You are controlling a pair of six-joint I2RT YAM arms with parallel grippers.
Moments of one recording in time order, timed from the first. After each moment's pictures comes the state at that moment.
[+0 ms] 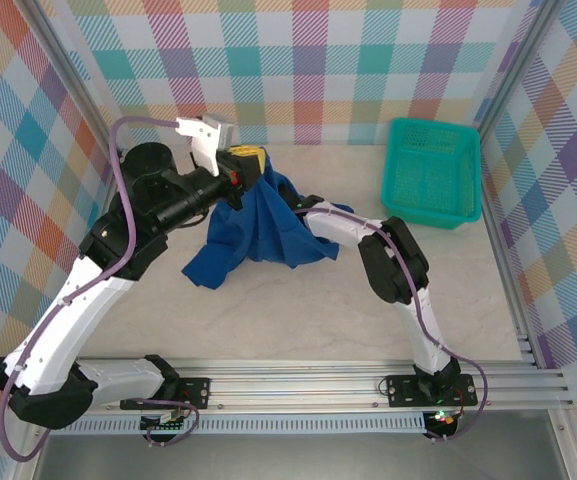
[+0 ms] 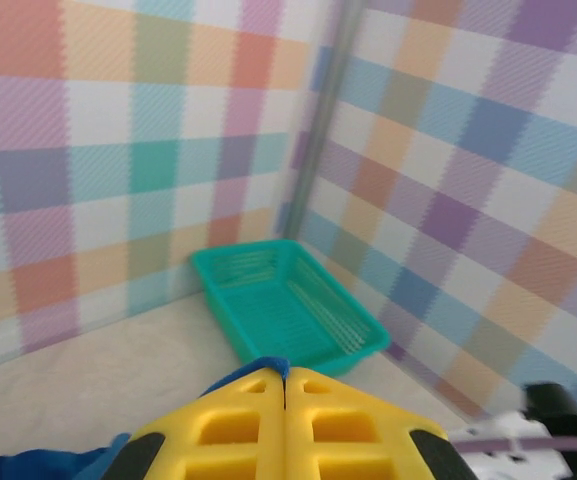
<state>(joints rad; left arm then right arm) -0.65 1.17 1.58 -0.45 0.10 -0.21 0.72 2.24 1.75 -0.75 -0.08 -0.06</state>
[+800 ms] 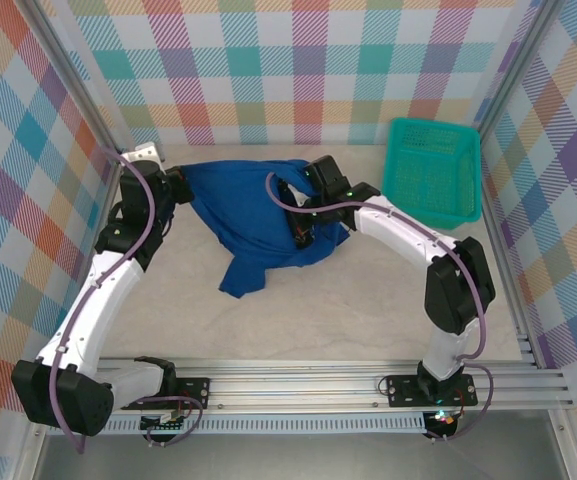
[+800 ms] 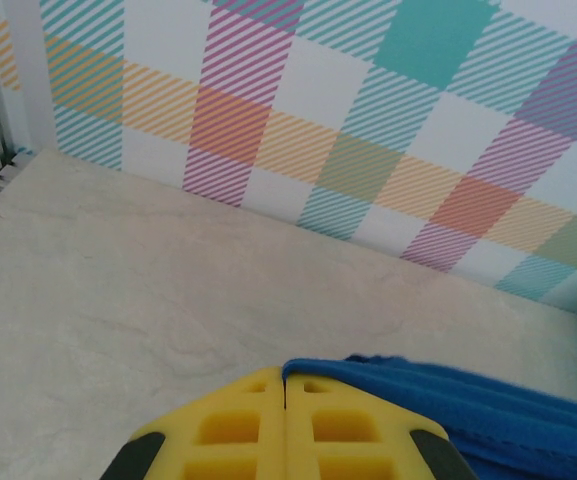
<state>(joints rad) -0.18 1.16 1.14 -0.31 -0.19 -0.40 0.63 1.81 1.52 -0.57 -0.29 0.00</state>
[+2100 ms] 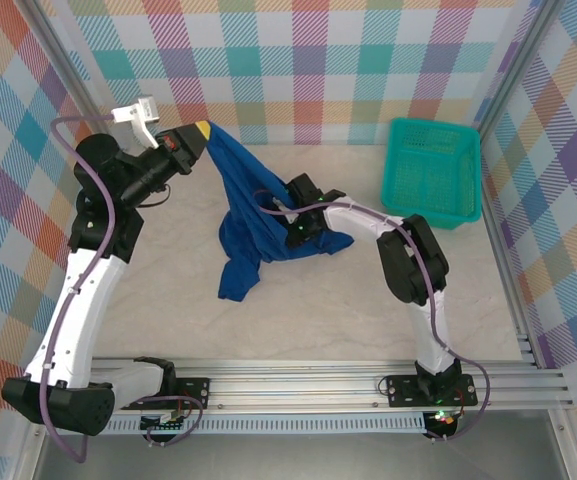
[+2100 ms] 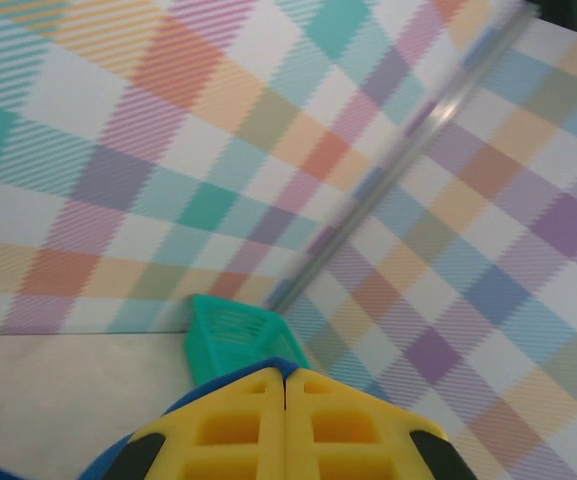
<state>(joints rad) -0.19 1.16 1.42 -0.13 0.52 -0.67 0.64 2.14 1.64 -0.60 -0.17 -0.06</state>
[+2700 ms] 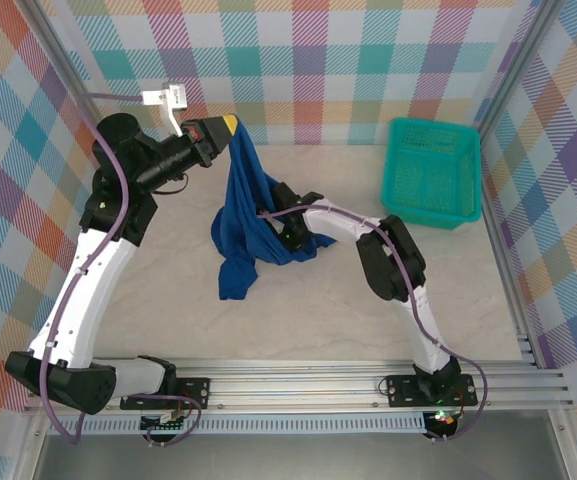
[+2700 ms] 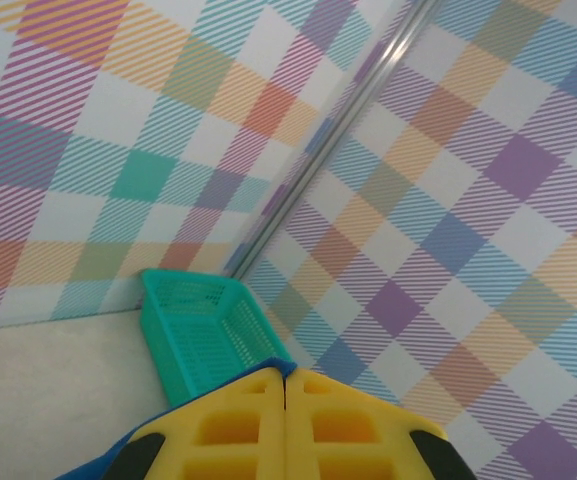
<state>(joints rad) -0.29 1.27 1.55 -0.22 0.53 -0.60 0.71 2.29 1.83 -0.81 -0.07 -0.06</state>
